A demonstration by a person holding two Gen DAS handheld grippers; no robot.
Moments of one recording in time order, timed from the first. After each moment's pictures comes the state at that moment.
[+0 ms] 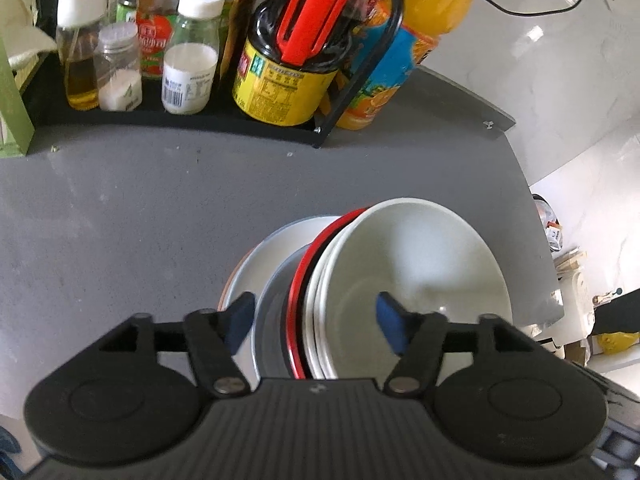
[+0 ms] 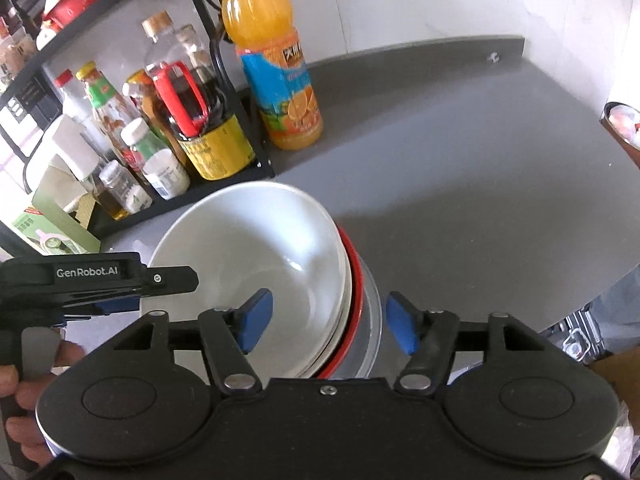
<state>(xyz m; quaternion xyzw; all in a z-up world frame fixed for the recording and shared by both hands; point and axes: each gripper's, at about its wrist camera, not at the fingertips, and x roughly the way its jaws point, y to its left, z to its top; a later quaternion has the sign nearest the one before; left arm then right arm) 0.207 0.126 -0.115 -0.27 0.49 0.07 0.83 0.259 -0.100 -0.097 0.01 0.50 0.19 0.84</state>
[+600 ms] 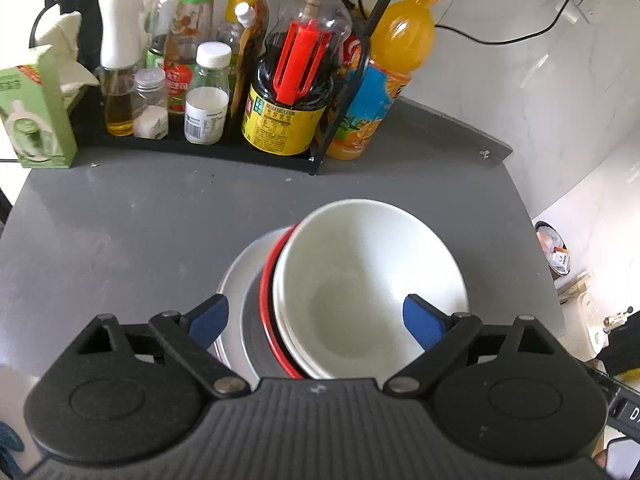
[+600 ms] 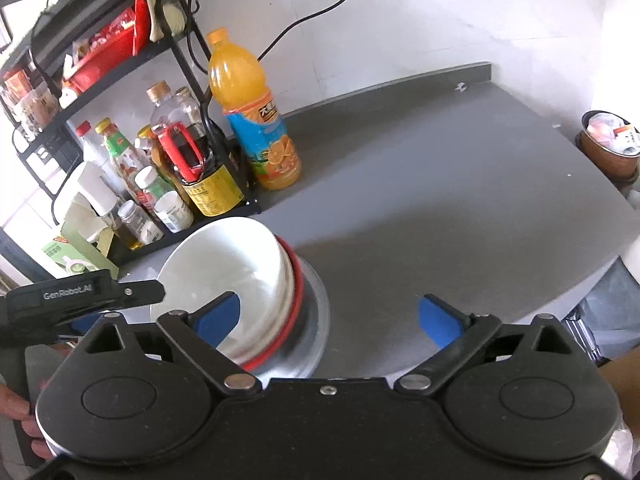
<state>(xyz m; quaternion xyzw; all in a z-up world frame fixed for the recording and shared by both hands) 0.161 0.078 -0.068 -0.25 0.44 0.12 0.86 0.232 -0.187 -0.059 0.05 0.46 0.20 0.86</state>
